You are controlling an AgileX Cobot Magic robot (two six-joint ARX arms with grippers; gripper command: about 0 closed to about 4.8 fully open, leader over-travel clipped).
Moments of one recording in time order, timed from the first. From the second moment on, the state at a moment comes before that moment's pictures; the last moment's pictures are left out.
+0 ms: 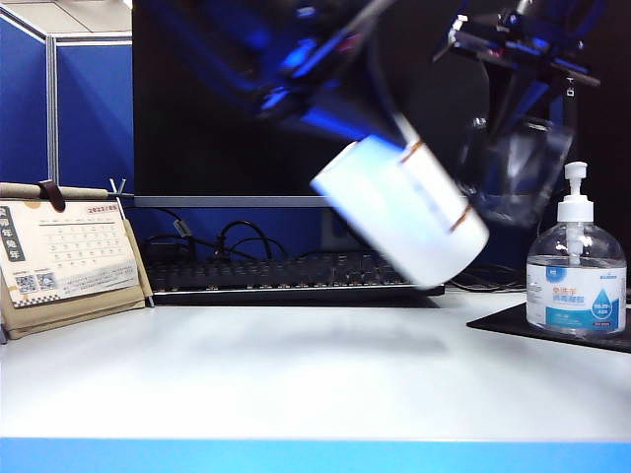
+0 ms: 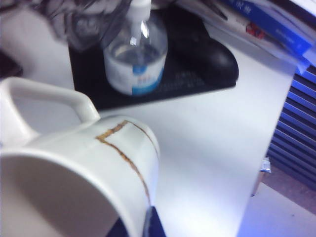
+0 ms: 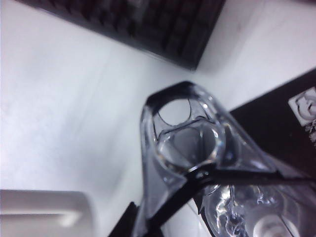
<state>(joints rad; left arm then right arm) -0.83 1.55 1.12 -0.14 0.27 0.08 0.22 1.66 1.65 -1.00 -0.20 -0.04</state>
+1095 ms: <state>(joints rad) -0.87 1.78 1.51 -0.63 0.24 0.29 0.18 1.65 1.68 -0.98 -0.25 -0.02</state>
